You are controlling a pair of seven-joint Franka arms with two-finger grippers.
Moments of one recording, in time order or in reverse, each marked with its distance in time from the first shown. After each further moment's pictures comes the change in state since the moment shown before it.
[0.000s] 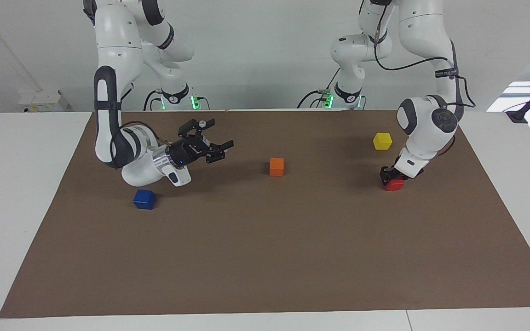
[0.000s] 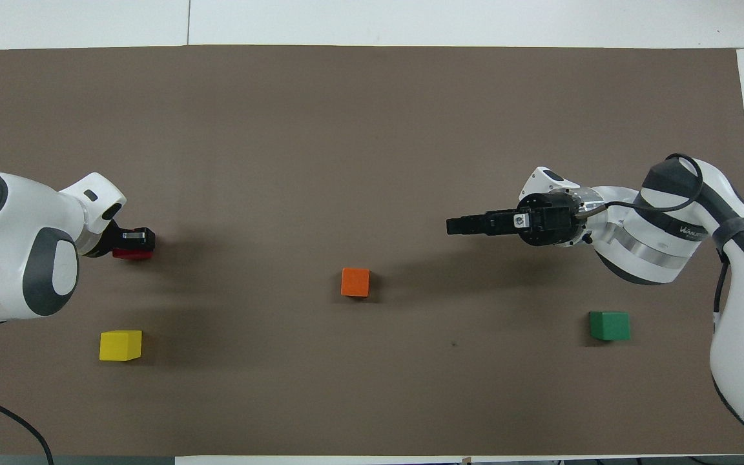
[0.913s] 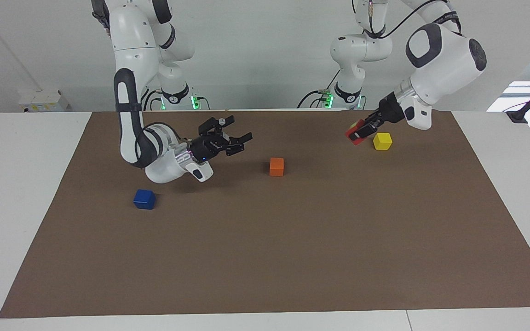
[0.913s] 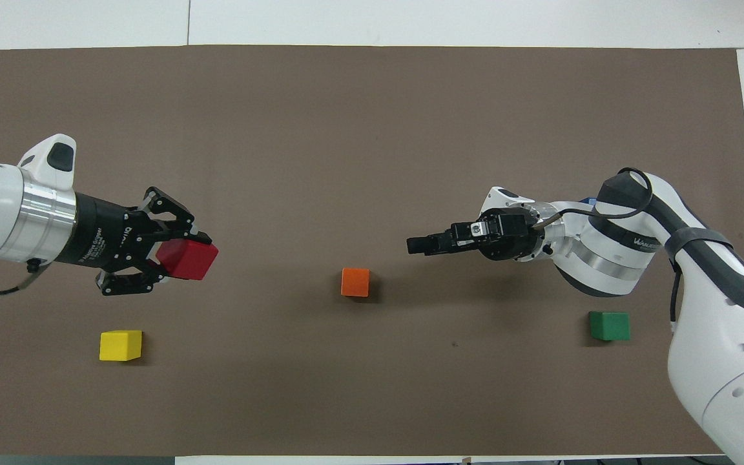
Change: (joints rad) left arm -0.100 -0.288 -0.084 0.243 -0.593 -0.573 -0.970; right arm 0.119 0.000 0.002 -0.045 0.125 0.008 0.105
